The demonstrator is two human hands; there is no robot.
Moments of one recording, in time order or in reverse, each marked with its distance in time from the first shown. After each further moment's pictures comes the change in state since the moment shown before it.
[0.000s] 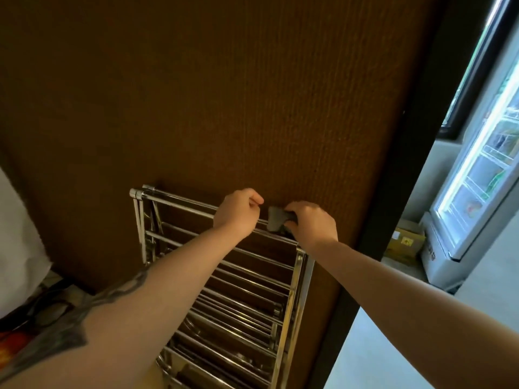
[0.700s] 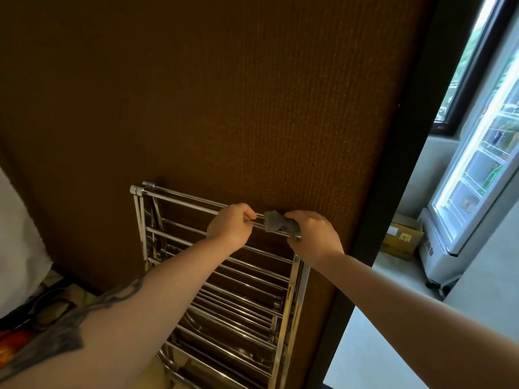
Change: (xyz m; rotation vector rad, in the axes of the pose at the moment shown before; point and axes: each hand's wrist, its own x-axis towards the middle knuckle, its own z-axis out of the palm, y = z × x) left_hand -0.022 -0.028 0.012 0.040 -0.072 -0.027; right_hand -0.037 0.006 0.006 0.067 -0.011 -0.049
